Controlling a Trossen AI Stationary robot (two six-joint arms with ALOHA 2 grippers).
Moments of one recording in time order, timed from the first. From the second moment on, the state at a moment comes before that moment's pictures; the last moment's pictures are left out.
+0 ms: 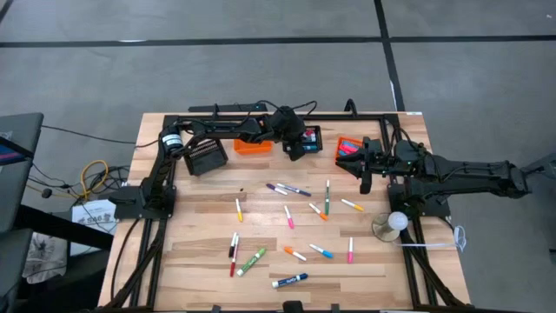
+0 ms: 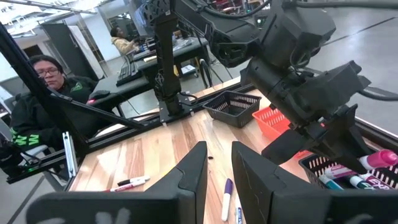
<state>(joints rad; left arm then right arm) 0.37 2.14 1.55 -0.06 -0.01 0.21 -0.13 0.59 0.46 0.01 0.00 0.26</state>
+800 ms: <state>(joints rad) 0.37 2.14 1.55 -0.11 0.01 0.27 -0.13 0.59 0.46 0.01 0.00 0.26</state>
